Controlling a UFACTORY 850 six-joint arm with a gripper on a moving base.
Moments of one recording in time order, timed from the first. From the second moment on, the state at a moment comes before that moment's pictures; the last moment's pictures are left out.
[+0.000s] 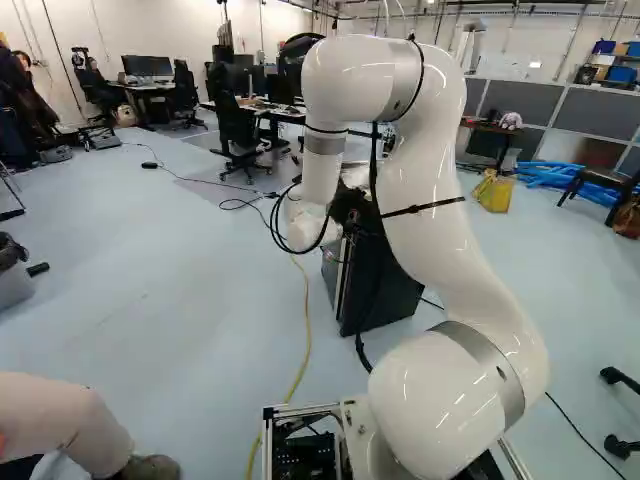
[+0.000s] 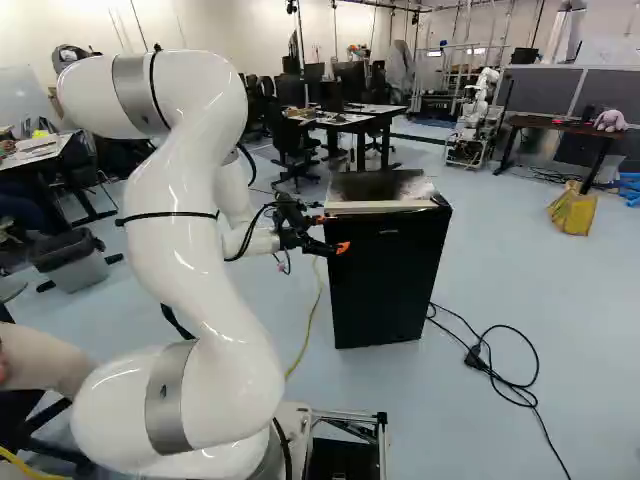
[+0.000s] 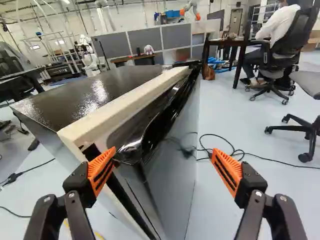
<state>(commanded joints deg) 17.1 -37.9 -45.6 76.0 74.6 0.0</state>
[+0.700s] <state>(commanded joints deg) 17.6 -36.5 -42.9 79.2 74.6 0.0</state>
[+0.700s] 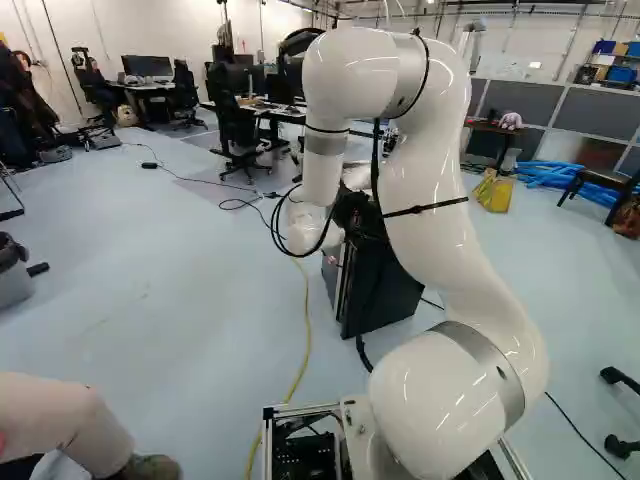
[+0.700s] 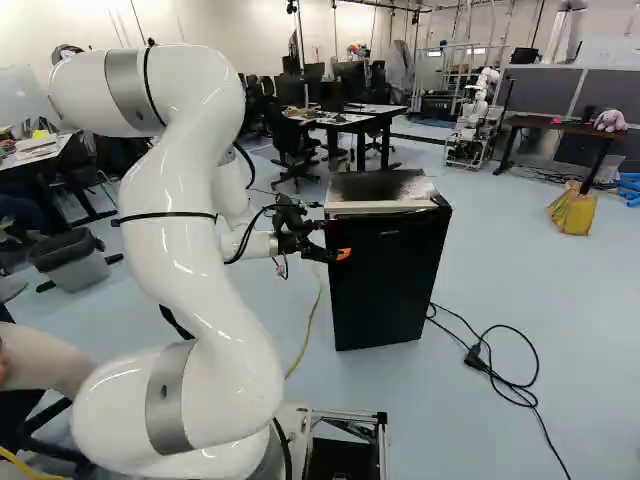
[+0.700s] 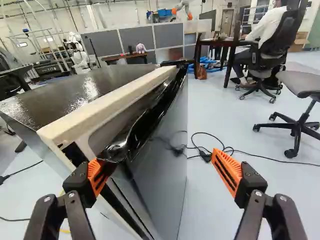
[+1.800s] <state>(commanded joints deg) 18.7 -34.2 -38.2 85.2 74.6 0.0</state>
